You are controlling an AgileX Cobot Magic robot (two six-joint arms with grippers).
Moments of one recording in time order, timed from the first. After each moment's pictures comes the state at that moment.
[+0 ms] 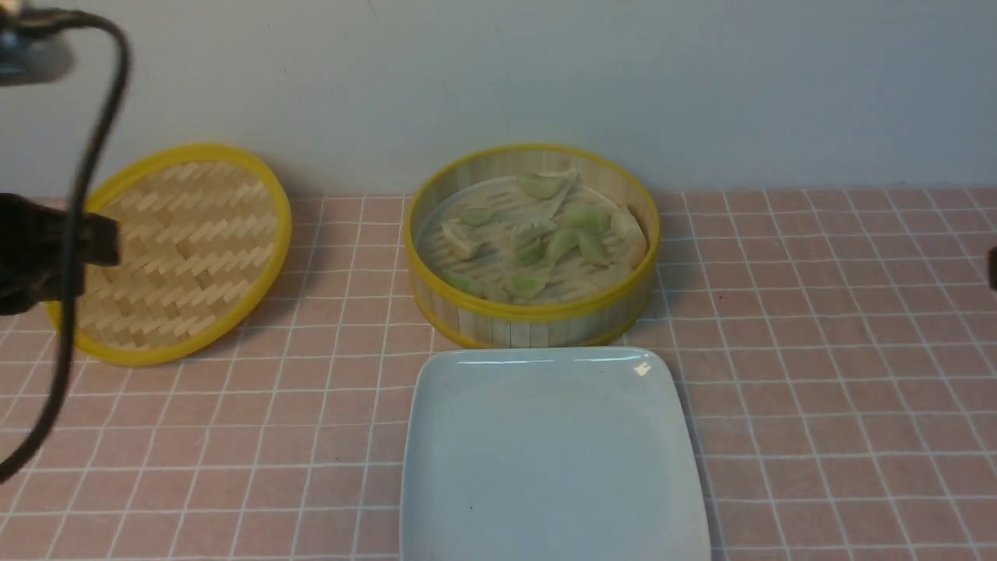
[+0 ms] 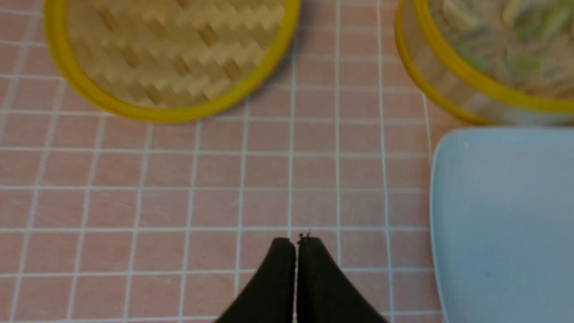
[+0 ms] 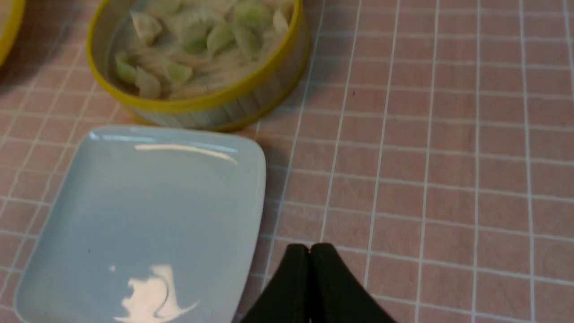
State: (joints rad) right arm 0.09 1.01 -1.07 0.25 1.08 -0.07; left arm -0.12 1.15 -1.14 -0.07 1.02 -0.12
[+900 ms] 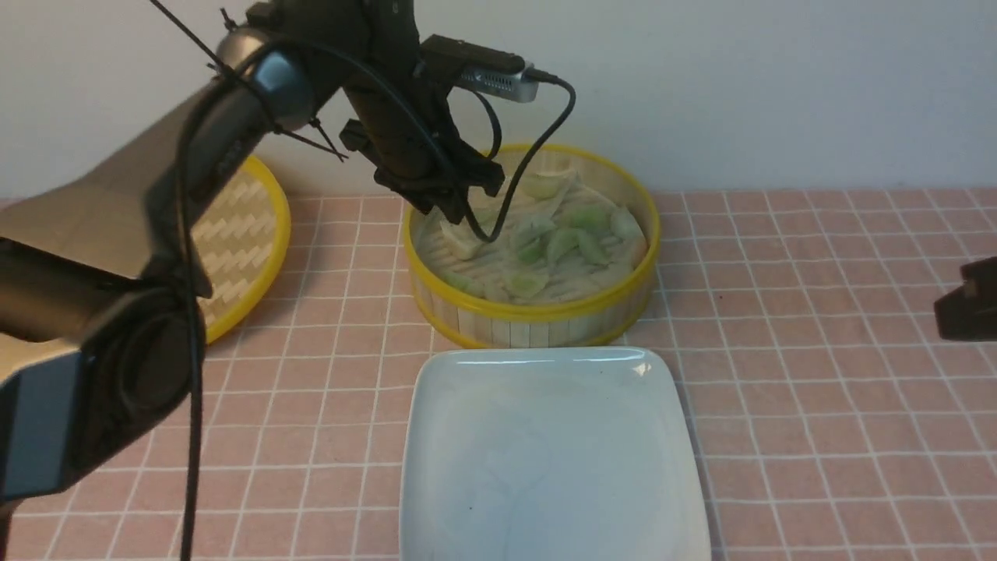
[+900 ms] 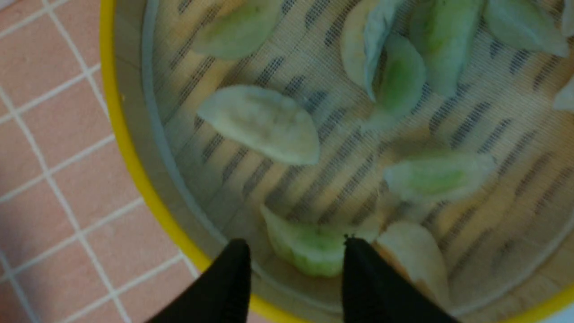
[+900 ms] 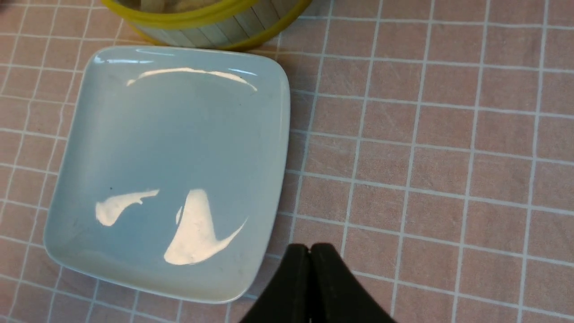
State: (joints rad) right arm 0.09 1.08 -1.08 0.32 1.17 -0.07; left arm -0.35 2.37 -2.35 -0.09 1.21 0.12
